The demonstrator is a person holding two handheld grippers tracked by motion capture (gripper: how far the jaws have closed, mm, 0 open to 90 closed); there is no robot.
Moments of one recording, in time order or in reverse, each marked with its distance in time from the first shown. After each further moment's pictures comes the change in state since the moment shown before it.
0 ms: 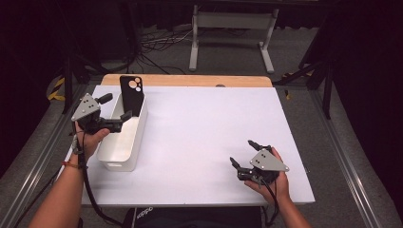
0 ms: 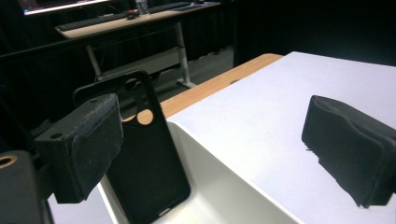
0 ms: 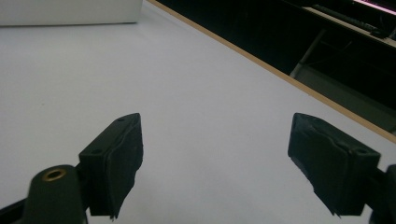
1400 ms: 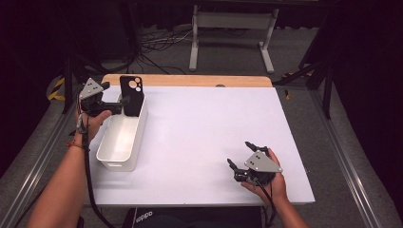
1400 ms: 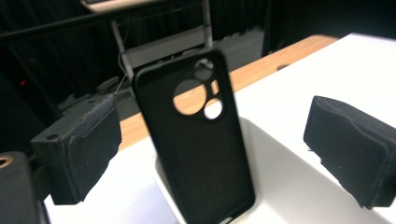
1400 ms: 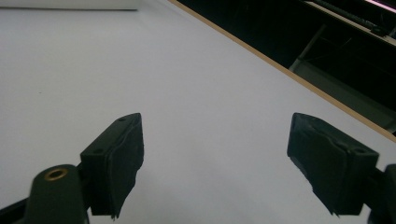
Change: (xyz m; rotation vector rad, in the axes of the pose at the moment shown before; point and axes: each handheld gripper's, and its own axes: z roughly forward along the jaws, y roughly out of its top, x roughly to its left) left arm 0.055 -0.001 0.042 0.082 0.092 -0.028; right arm 0.009 0.000 0.006 0.036 -0.013 -0.035
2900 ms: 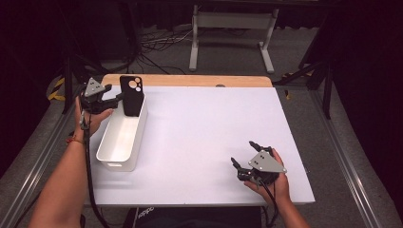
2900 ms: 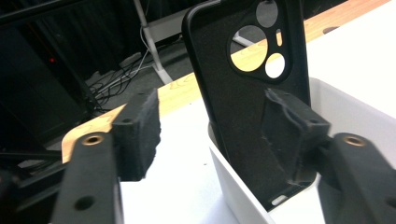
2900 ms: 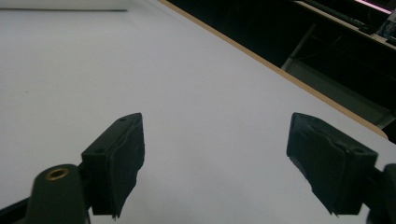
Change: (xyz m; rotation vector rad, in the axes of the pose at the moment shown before) left arm 0.024 -0.019 0.022 0.128 0.100 0.023; right arm -0.006 -0.004 -0.005 -0.002 -0.027 0.014
